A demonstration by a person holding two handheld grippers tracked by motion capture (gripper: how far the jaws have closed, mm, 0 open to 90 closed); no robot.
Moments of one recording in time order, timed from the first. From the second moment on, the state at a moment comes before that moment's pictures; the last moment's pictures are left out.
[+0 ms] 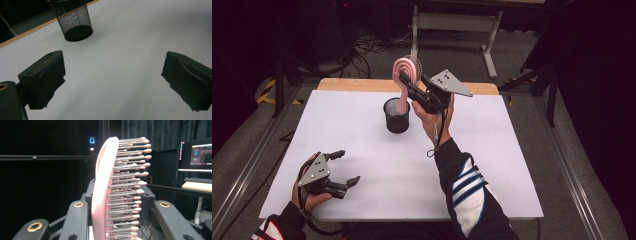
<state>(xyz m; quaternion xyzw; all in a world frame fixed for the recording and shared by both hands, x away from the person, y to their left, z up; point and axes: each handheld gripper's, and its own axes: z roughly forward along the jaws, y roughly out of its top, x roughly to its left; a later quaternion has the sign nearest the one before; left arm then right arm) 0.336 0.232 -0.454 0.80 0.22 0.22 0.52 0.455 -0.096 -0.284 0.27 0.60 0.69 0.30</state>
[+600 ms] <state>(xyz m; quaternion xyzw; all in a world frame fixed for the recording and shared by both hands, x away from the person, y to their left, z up) 0.336 0.233 -0.454 0.80 0.21 0.22 0.52 0.468 -0.091 -0.302 0.29 0.61 0.68 0.30</state>
